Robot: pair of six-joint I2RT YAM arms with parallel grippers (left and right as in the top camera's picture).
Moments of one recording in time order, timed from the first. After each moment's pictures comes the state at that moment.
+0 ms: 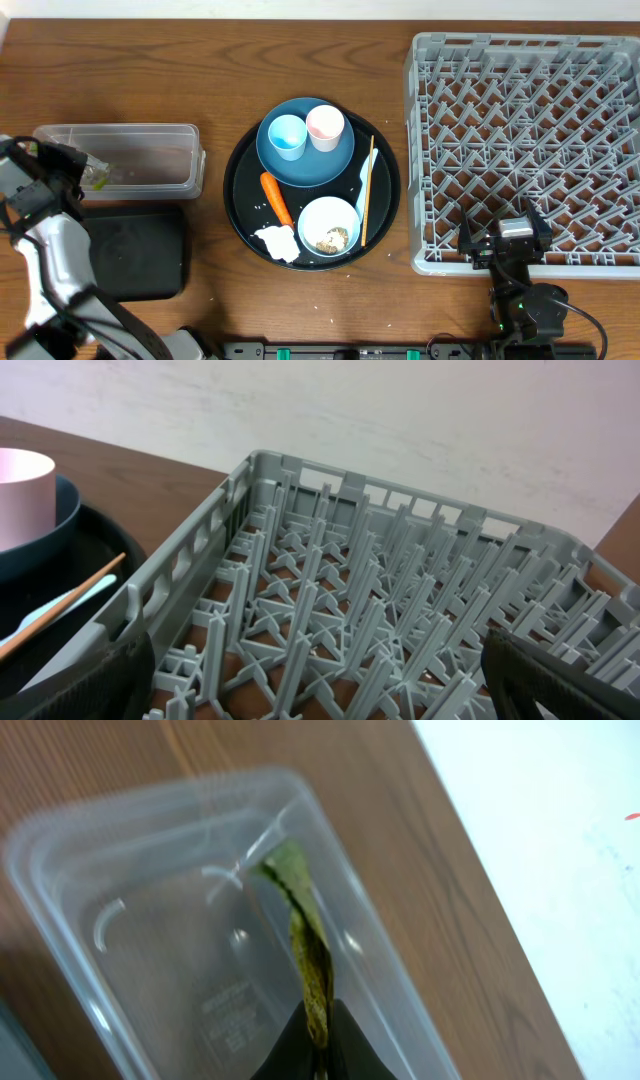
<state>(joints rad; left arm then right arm) 0.70 1.49 0.90 -0.06 0.23 -0.65 0.03 0.01 0.01 -0.07 -0.03 -0.22</state>
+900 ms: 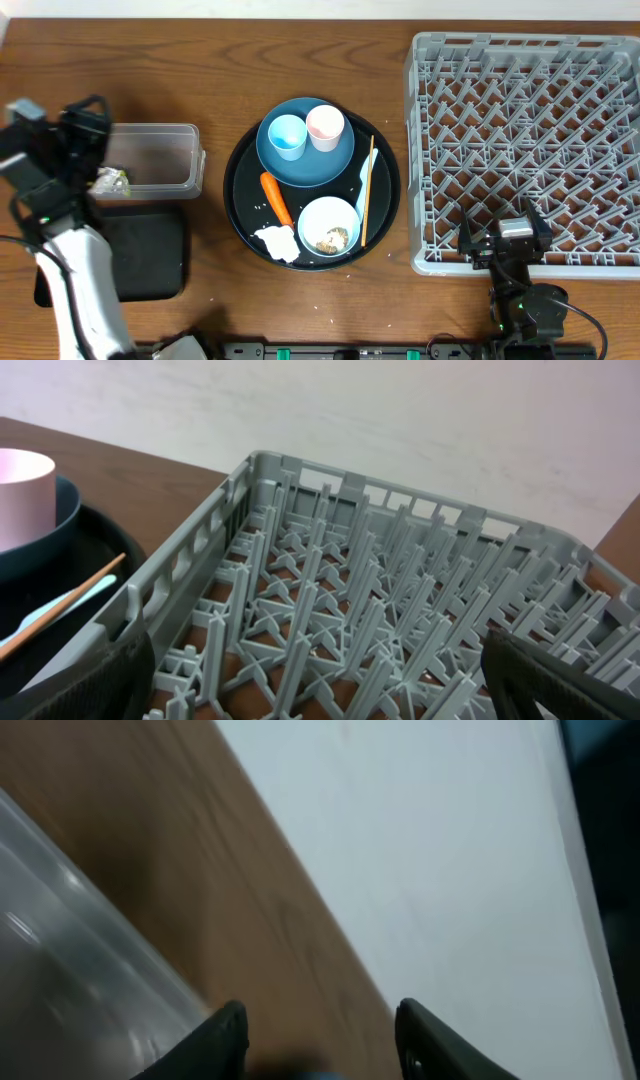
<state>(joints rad) 0.51 1.24 0.90 -0.11 0.52 -0.86 0.03 0.01 0.01 -0.07 -0.03 -0.22</state>
